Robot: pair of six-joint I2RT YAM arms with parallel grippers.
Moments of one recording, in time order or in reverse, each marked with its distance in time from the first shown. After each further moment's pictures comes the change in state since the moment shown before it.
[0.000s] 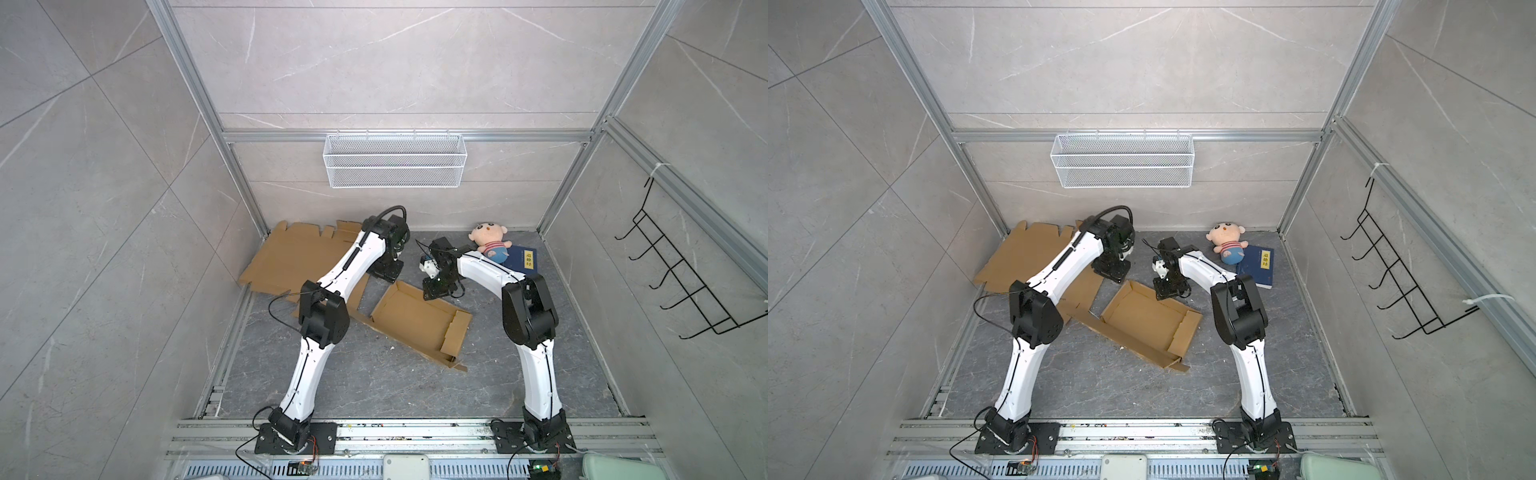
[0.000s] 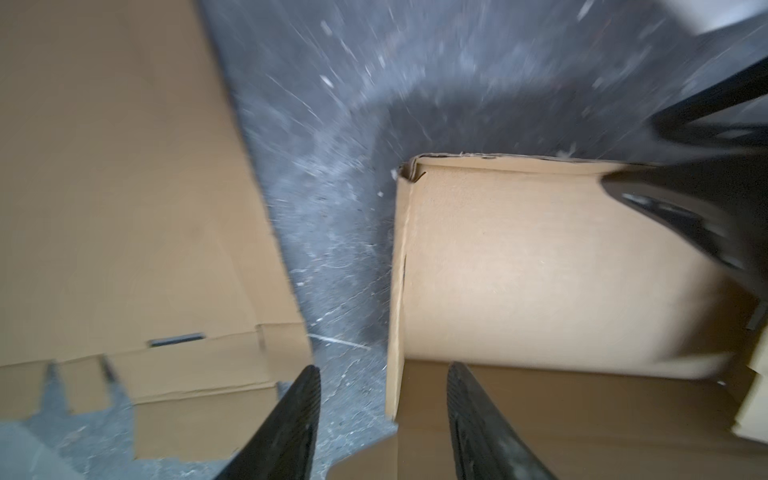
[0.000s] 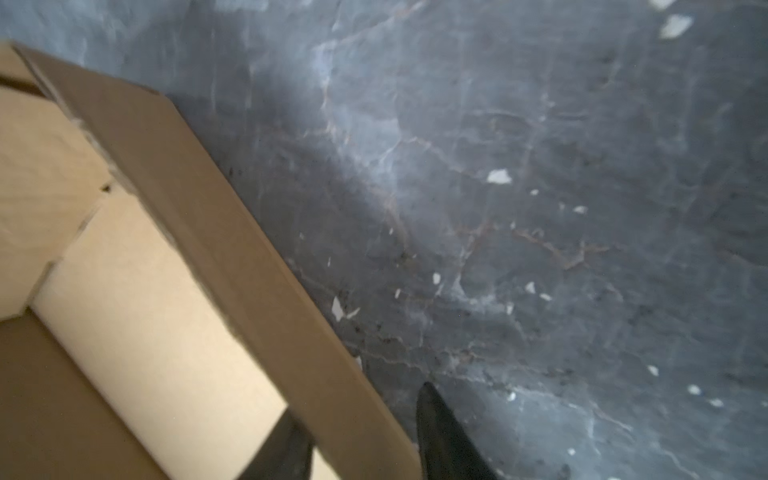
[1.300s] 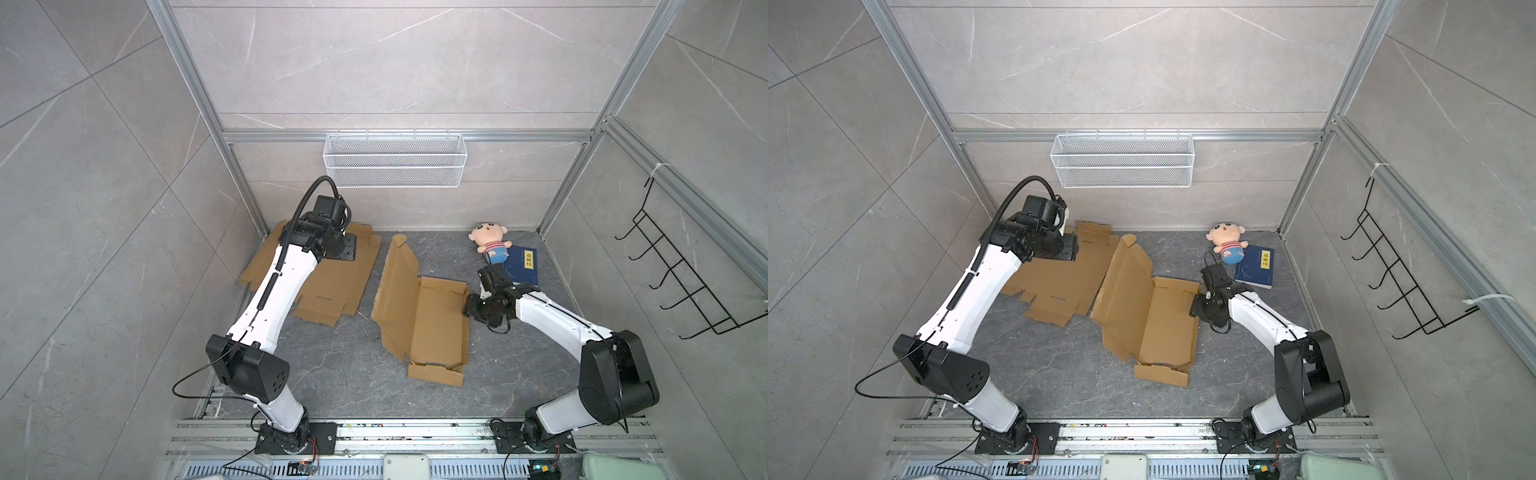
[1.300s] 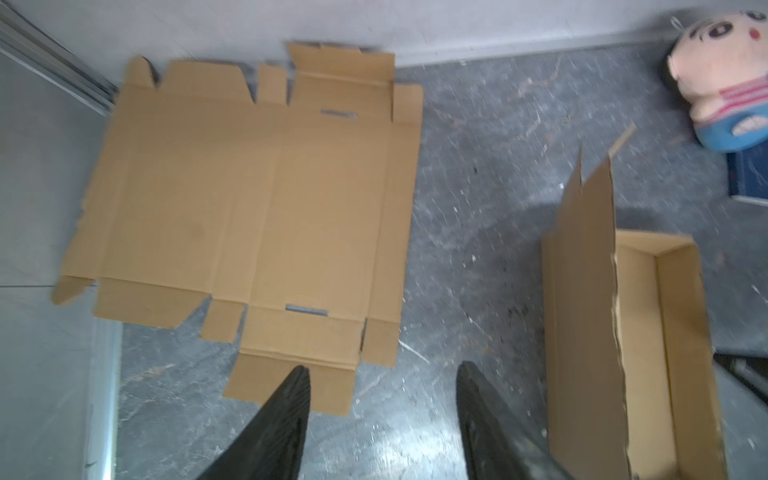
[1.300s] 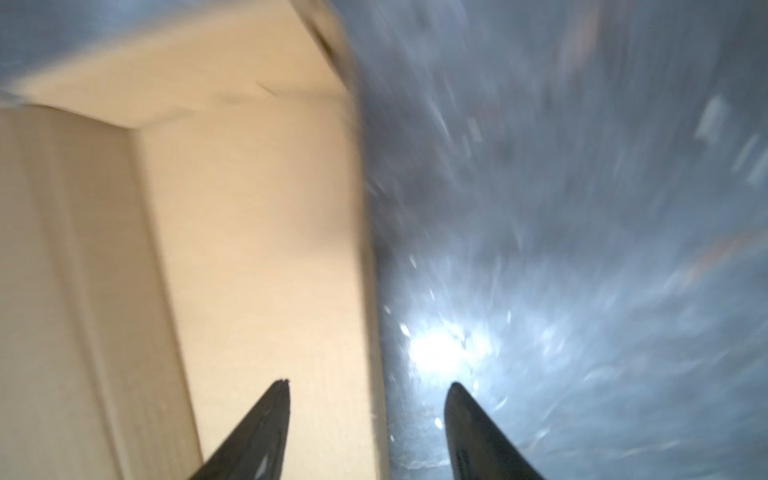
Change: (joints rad) left arm 0.212 -0.642 -0.565 0.379 0.005 -0.115; right arm -0.121 -0.687 -0.683 0.229 0.161 0.449
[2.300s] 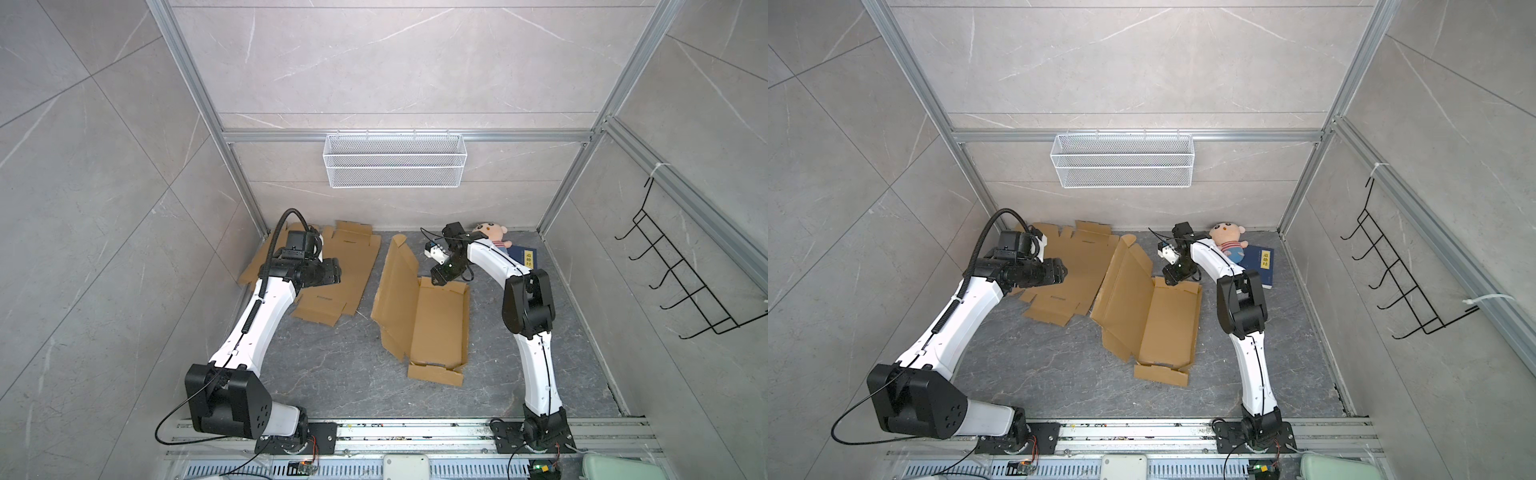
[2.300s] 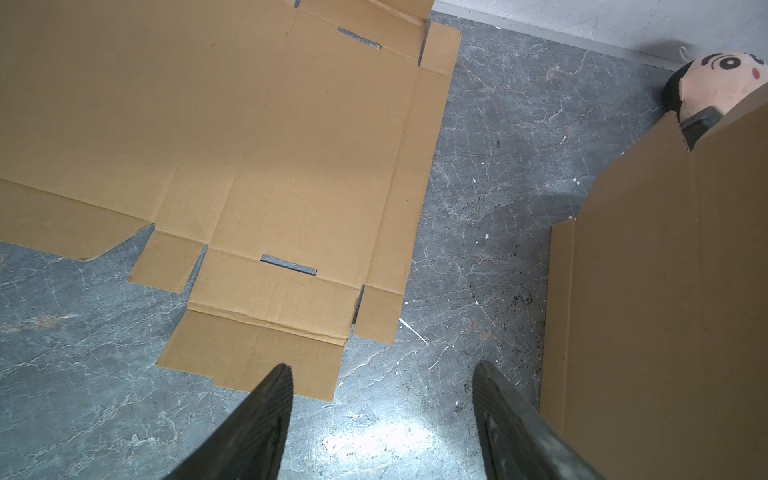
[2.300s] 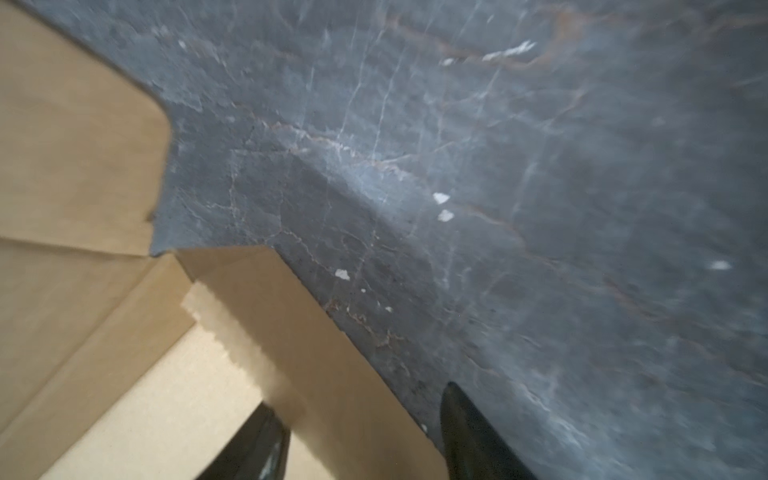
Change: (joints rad) left arm 0.186 -0.205 -0.475 0.287 0.191 -0.083; right arm 0.020 0.816 0.935 -0.324 -0.135 -0.832
